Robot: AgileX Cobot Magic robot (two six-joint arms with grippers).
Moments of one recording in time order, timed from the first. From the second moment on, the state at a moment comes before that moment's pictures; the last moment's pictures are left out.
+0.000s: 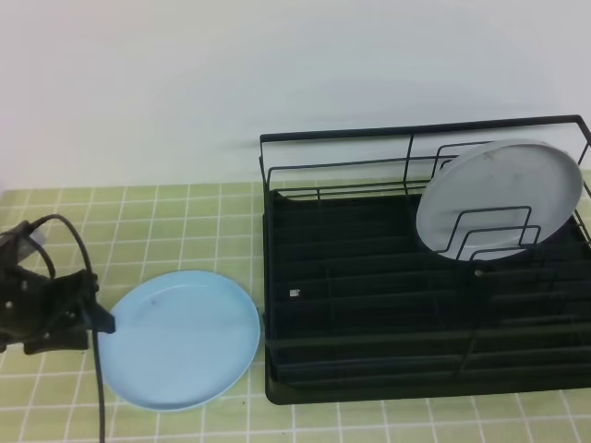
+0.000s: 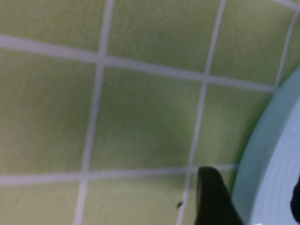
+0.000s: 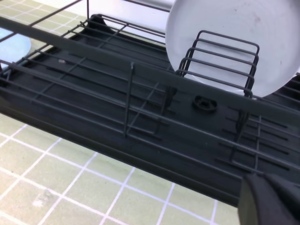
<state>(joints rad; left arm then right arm) 0.22 1.87 -1.06 -0.79 0.79 0.50 0.07 -0.03 0.02 0.59 0.37 -0.79</state>
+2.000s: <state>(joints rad) 0.10 1.36 -1.25 -0.75 1.07 0.39 0.07 -0.03 0.02 0.80 0.33 -0.79</state>
